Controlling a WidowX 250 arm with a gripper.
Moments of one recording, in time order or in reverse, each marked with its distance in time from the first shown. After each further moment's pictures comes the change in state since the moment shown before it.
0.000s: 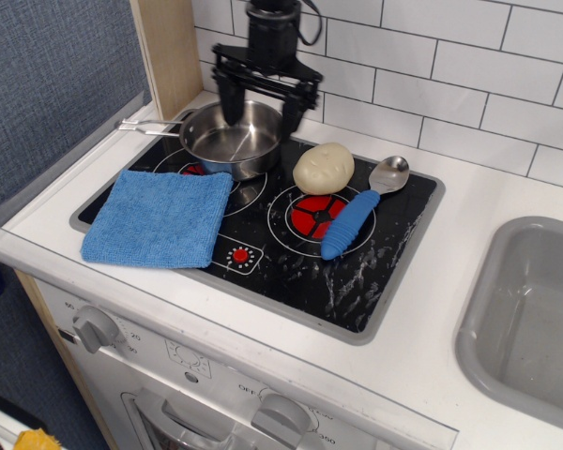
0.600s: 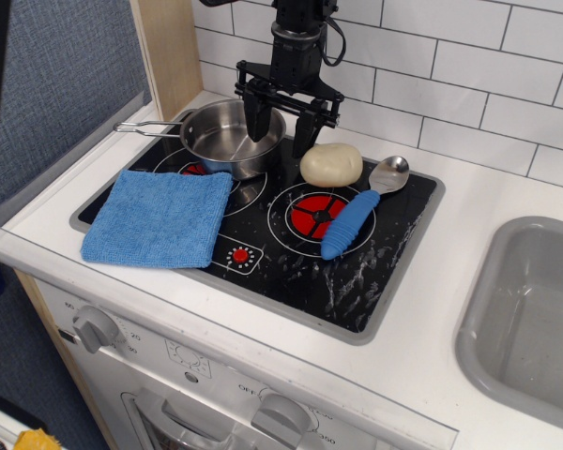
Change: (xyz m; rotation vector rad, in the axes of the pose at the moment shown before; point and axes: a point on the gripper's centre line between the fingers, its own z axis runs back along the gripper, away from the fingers) arm 0.007 -0.008 -0.011 0.028 0.017 -0.024
